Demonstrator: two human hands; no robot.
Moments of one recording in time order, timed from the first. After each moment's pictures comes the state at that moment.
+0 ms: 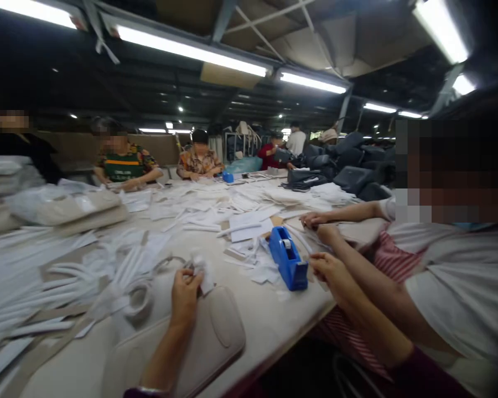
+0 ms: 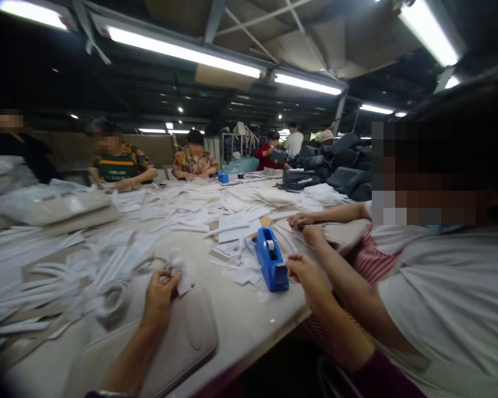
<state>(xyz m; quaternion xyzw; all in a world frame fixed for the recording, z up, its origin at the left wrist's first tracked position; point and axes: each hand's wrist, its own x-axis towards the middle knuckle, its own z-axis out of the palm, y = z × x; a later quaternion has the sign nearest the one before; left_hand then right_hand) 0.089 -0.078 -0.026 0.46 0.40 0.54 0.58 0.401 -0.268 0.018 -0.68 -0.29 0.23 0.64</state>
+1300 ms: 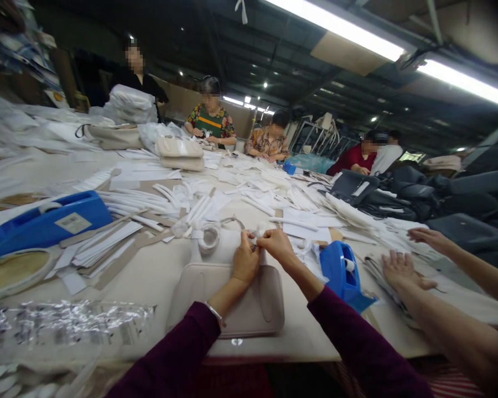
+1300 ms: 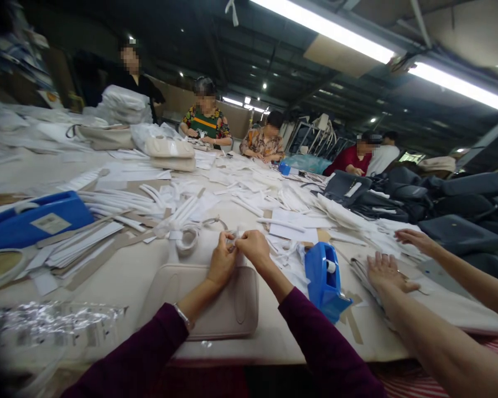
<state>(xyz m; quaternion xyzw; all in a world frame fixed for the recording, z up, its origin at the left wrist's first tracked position) 0.090 -0.095 -0.028 0.56 0.47 0.55 0.39 0.191 -0.082 0.041 -0.72 -0.64 0.14 0.23</state>
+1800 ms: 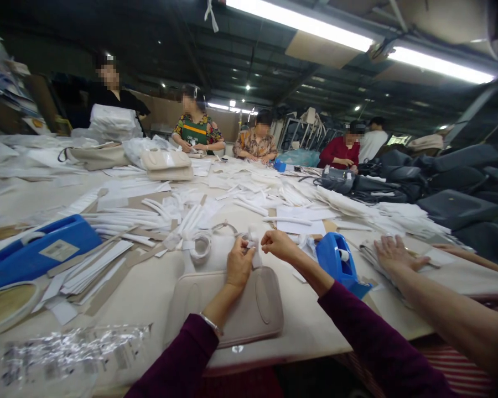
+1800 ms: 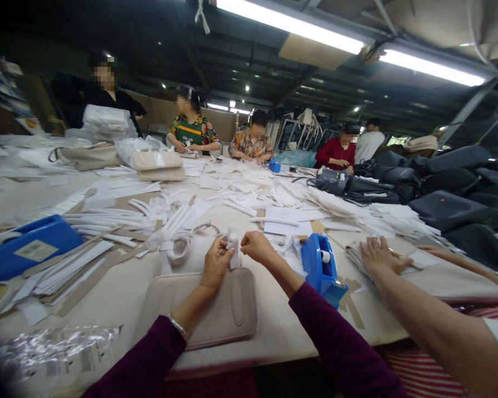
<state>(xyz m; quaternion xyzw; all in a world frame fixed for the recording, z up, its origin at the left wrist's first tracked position) 0.090 -0.083 -0.038 0.57 0.45 0.56 0.40 0.236 -0.078 0.038 -0.66 -0.69 0.21 0.21</state>
